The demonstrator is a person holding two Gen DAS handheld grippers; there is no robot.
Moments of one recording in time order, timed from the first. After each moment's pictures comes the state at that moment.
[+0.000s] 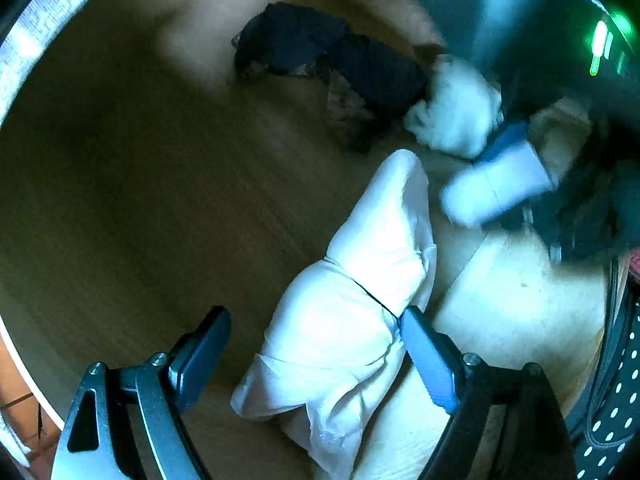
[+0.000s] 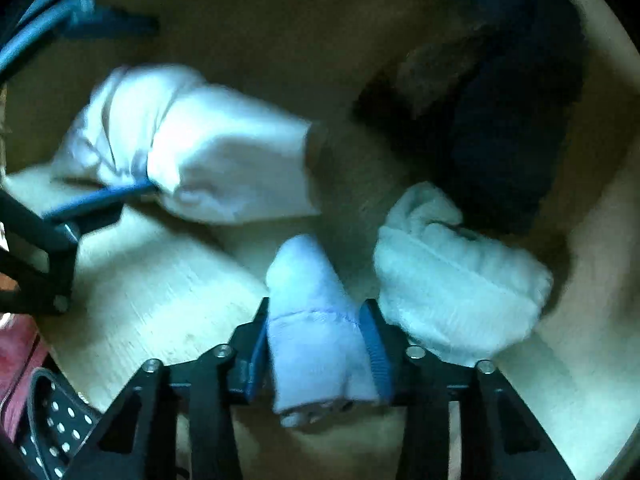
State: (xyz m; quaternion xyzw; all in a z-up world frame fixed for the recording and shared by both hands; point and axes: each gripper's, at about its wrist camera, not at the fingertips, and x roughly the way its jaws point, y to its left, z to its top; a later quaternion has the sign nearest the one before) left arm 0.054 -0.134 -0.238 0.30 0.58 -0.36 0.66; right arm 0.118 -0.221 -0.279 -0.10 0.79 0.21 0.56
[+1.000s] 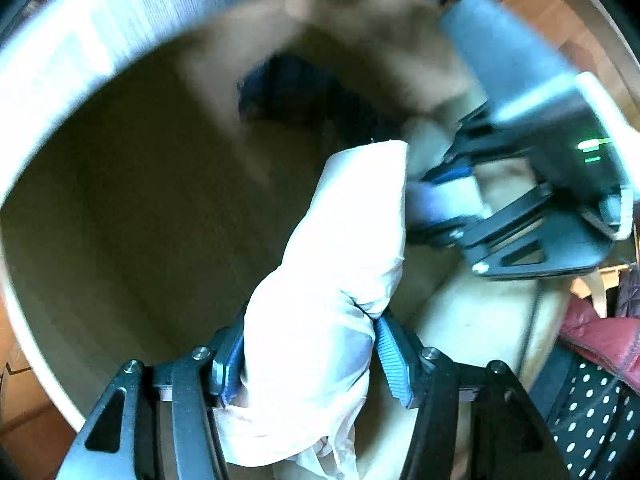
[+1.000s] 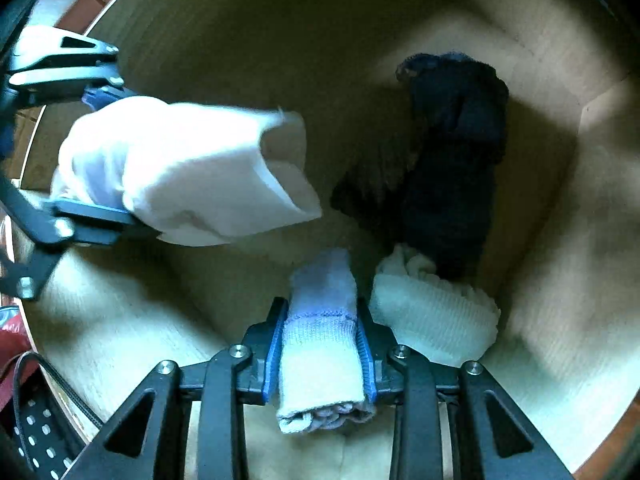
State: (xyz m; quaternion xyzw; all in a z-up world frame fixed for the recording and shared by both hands) left arm 0.079 -0.123 -0.177 0.19 0.56 -0.40 0.70; right arm 0.077 -0.195 -0.253 -0.12 0.67 0.21 0.70
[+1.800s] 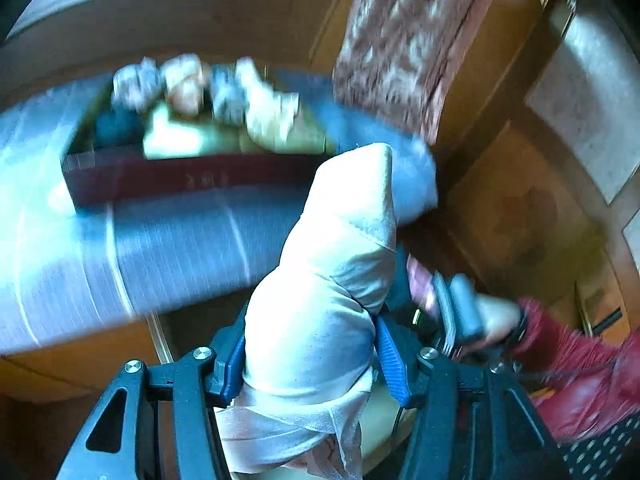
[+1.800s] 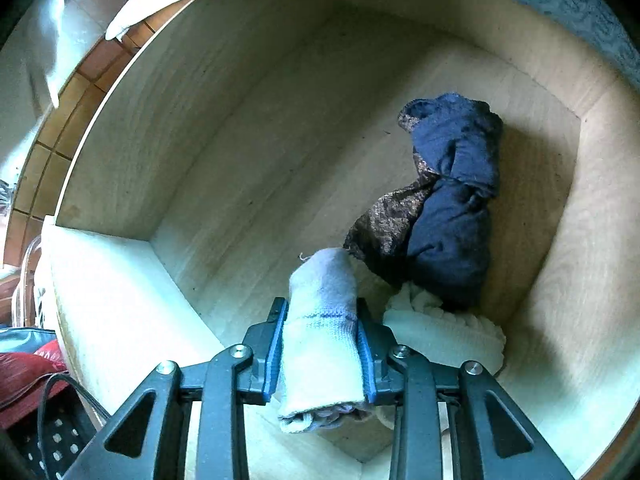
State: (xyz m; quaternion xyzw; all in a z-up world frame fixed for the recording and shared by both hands) left arm 0.078 -0.031 -0.043 -0.02 0.40 -0.42 0.82; right arm 0.070 -0.240 -0.205 -0.05 0.63 0.25 0.74
